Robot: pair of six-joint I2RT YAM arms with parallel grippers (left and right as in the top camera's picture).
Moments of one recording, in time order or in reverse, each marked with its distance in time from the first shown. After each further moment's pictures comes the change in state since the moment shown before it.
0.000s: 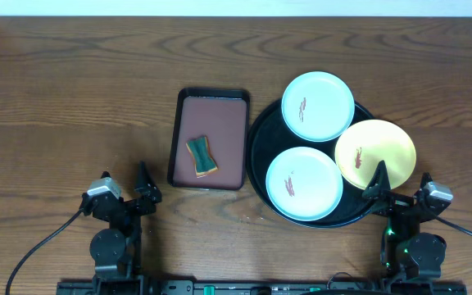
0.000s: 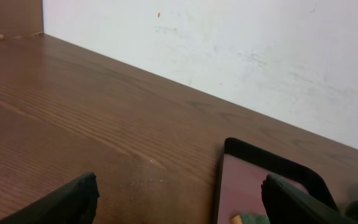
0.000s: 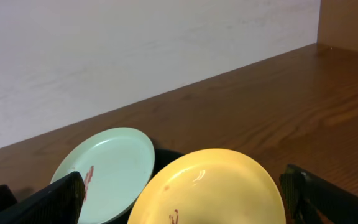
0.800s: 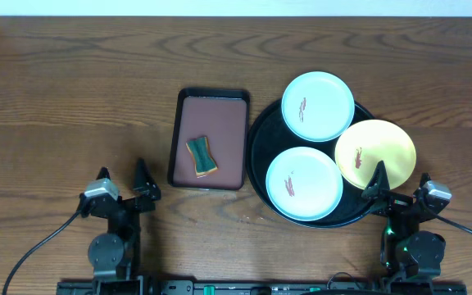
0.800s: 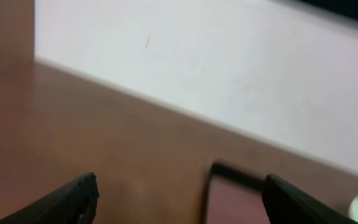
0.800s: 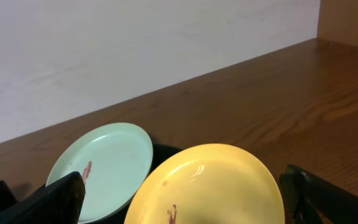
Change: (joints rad) left arm 0.000 0.001 -0.004 0.140 0.021 0.000; right arm 0.000 0.020 0.000 -0.001 0.000 0.000
